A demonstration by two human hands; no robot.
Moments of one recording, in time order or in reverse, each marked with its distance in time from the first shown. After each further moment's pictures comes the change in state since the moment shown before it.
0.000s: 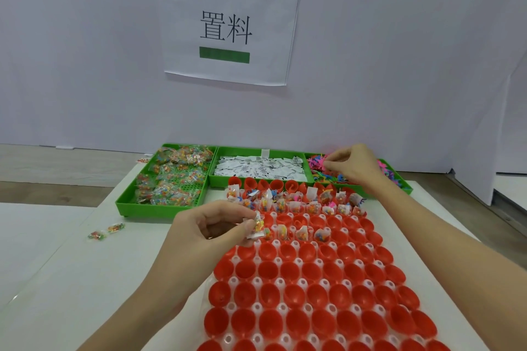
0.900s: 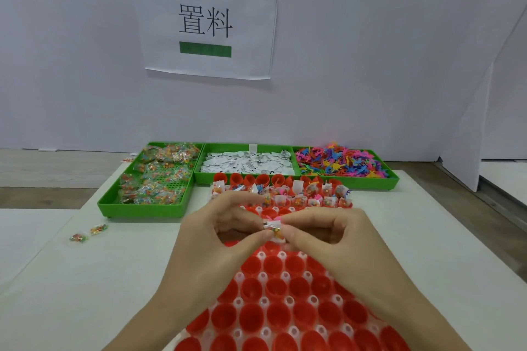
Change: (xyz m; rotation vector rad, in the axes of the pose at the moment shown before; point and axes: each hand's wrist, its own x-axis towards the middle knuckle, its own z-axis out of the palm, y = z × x) left_hand -0.004 0.000 0.040 0.181 -0.030 0.262; right_hand -0.208 -0.048 -0.003 0.539 -0.272 -0.229
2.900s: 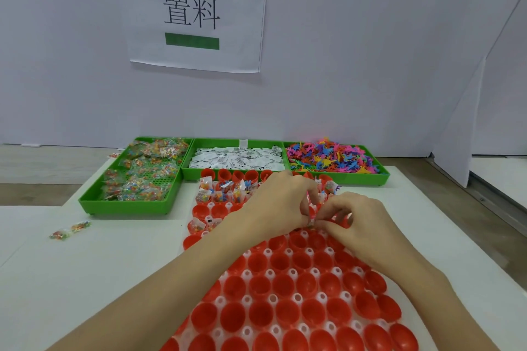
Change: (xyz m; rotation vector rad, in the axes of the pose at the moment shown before) left_hand 0.098 -0.019 0.091 0.717 -0.491 0.291; right_hand 0.027 0.050 -0.067 -0.775 0.100 0.032
